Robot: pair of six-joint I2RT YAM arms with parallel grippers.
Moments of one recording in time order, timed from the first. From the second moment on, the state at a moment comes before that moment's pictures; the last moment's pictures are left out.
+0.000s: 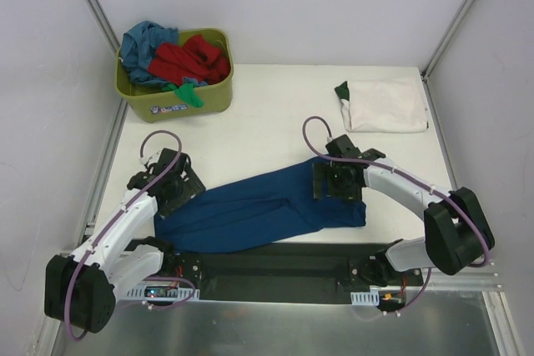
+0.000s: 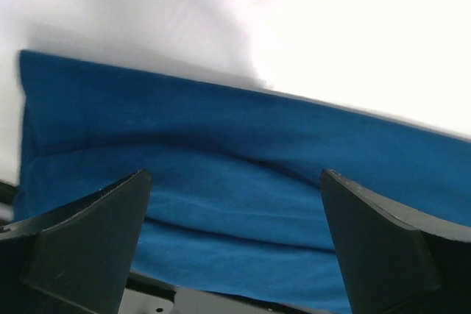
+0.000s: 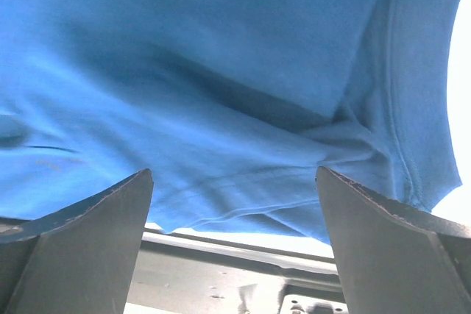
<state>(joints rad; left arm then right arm) -0.27 0.95 0.59 -0.84 -0.21 -0.90 0.54 1.39 0.80 -0.71 -0.04 0.51</state>
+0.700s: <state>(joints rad) -0.33 1.13 0.57 -0.56 0.11 -0.76 0.43 1.62 0.93 -0.63 -0.27 0.61</state>
